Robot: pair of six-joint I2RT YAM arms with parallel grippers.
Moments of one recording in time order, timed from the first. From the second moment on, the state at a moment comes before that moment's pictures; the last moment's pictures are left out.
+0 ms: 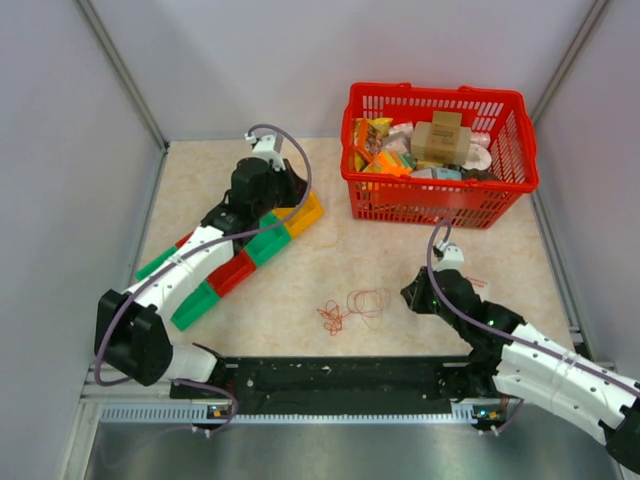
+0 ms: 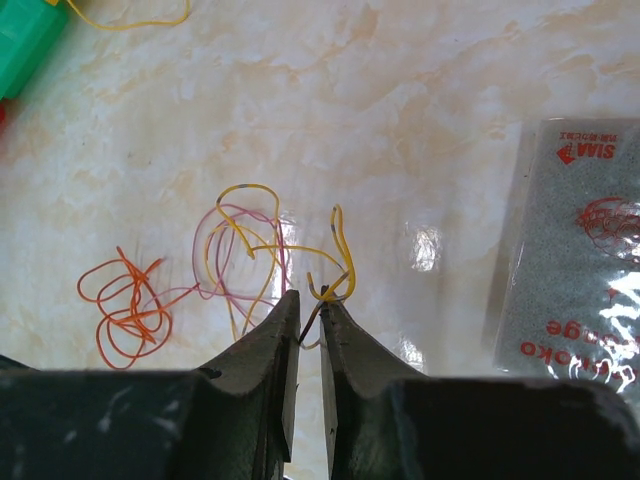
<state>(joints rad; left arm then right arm) -0.48 1.38 1.11 -0.03 0.04 -0.47 0.79 0.66 0.36 -0.31 0.28 0.73</state>
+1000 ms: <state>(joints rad) -0.30 1.37 1.49 -0.01 0.20 -0.29 0.79 0.70 0.42 -0.37 0.28 0.72</state>
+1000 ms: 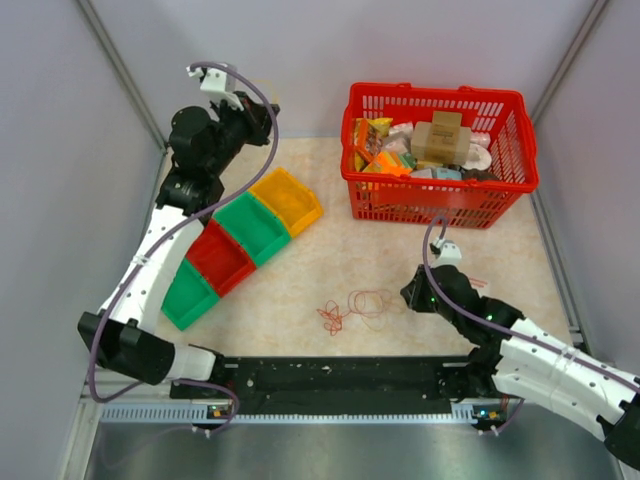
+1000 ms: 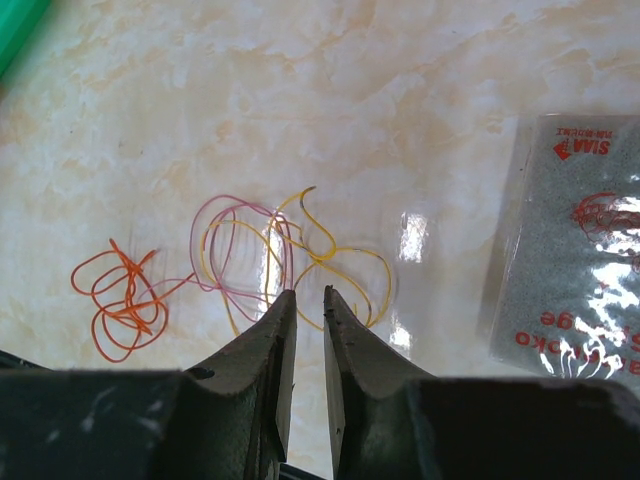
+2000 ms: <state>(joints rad) -0.26 1.65 1.15 0.10 0.22 -0.43 0.79 0.74 0.43 -0.36 0.27 0.71</state>
